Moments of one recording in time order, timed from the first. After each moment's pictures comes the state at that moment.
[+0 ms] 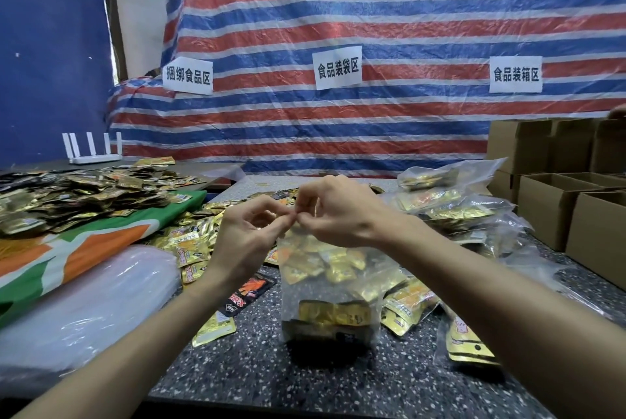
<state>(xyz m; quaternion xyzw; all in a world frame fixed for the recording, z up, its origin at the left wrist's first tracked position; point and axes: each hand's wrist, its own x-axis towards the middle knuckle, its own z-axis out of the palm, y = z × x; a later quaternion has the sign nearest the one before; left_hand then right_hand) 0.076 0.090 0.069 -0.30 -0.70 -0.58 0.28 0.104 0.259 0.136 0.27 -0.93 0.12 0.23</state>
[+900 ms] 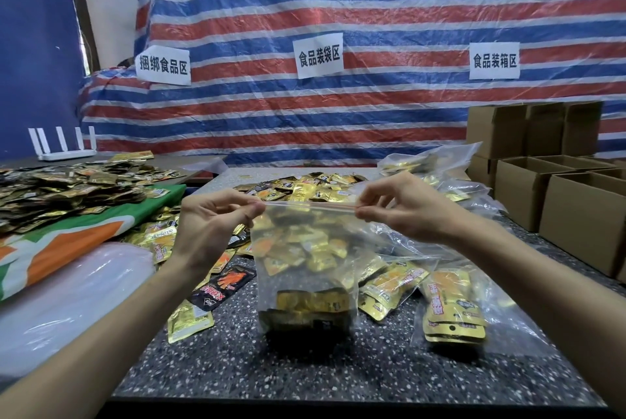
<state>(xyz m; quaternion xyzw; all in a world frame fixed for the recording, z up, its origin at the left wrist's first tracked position) 0.062 0.083 0.066 -0.28 -0.67 -0.65 0.23 0.122 0.369 0.120 0.20 -0.93 0.25 0.16</state>
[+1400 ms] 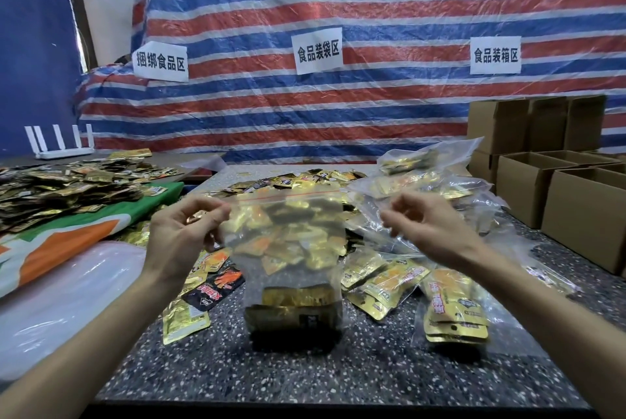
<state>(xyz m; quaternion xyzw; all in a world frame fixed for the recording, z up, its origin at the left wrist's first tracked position) 0.060 0.062 0.047 -0.21 -0.66 -0.68 0.25 0.126 0.393 0.075 0.14 -0.88 0.41 0.20</state>
